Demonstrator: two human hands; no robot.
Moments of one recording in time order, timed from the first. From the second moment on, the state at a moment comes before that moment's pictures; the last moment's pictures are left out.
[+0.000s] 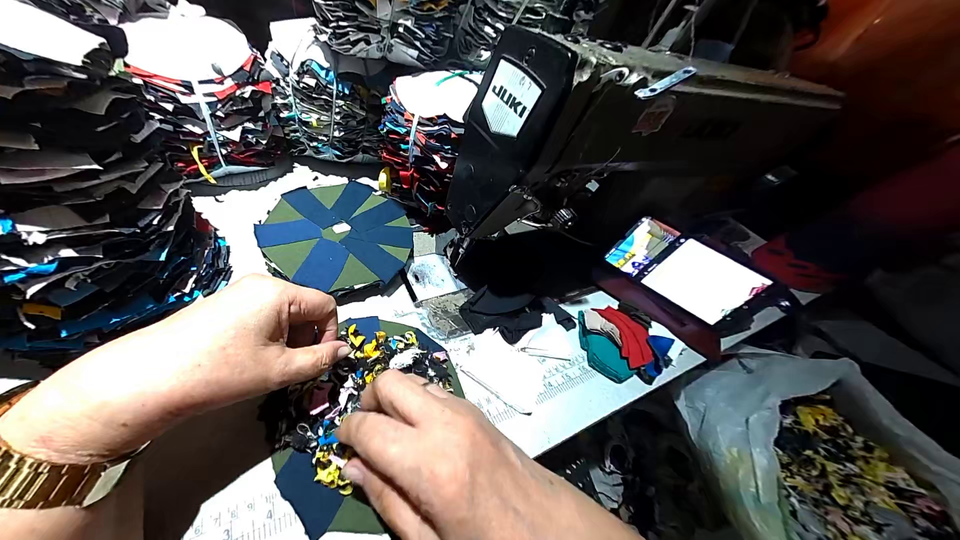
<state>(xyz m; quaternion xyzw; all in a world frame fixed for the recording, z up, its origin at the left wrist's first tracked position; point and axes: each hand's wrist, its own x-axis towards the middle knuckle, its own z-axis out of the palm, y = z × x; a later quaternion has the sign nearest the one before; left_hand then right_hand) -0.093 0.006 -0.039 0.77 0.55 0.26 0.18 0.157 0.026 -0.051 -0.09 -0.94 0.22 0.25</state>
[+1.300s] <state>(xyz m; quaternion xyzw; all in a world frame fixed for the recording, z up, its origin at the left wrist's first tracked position) -0.097 -0.003 -0.004 0.71 0.60 0.10 0.34 0.161 0.028 -0.044 -0.07 -0.96 0.25 0.13</state>
